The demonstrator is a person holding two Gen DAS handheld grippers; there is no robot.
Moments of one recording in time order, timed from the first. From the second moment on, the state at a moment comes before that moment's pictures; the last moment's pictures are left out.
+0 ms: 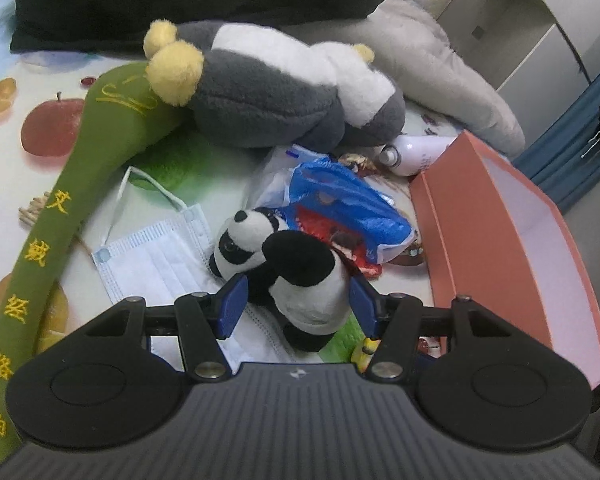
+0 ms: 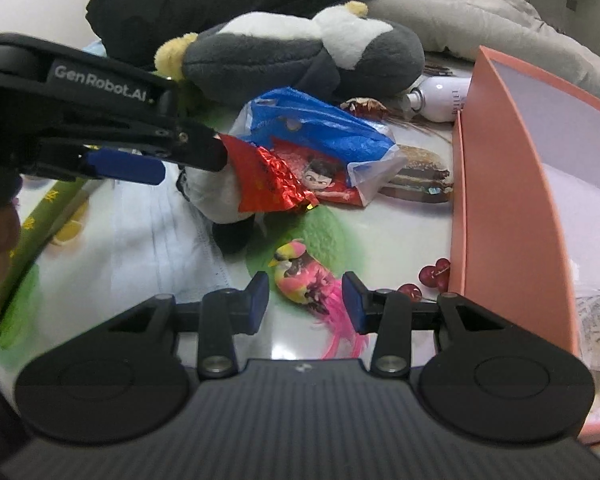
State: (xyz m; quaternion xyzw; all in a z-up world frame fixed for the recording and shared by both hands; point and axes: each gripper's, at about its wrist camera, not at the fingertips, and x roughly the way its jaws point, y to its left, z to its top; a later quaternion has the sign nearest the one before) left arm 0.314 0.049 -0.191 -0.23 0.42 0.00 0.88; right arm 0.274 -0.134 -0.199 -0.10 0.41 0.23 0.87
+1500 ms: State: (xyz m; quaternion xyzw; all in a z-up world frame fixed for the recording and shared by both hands) left arm 0.176 0.028 -0.171 -0.21 0.43 -0.06 0.88; right arm 0.179 -0.179 -0.181 -0.02 0.44 0.21 0.87
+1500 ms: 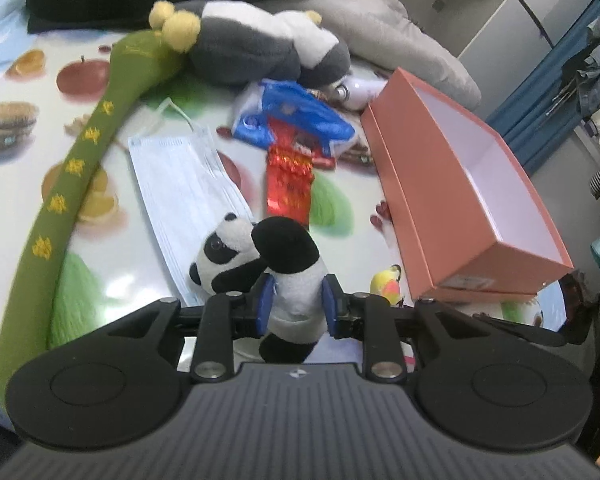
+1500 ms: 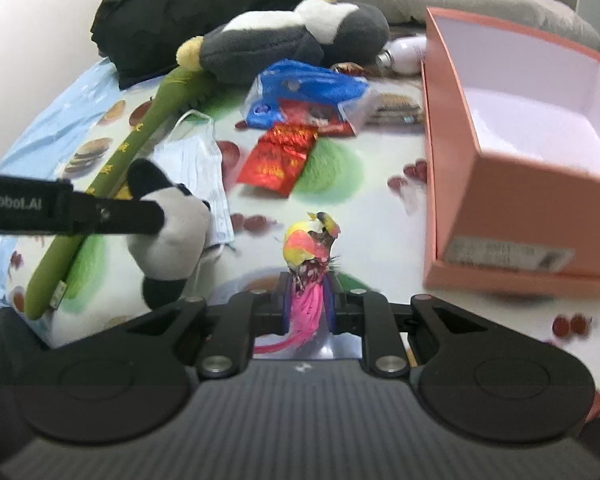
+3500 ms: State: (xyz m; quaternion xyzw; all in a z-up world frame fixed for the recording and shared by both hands) left arm 0.152 -0.041 -0.113 -0.14 0.37 -0.07 0.92; right arm 0.137 -0.259 -0.091 0.05 0.33 0.19 0.92
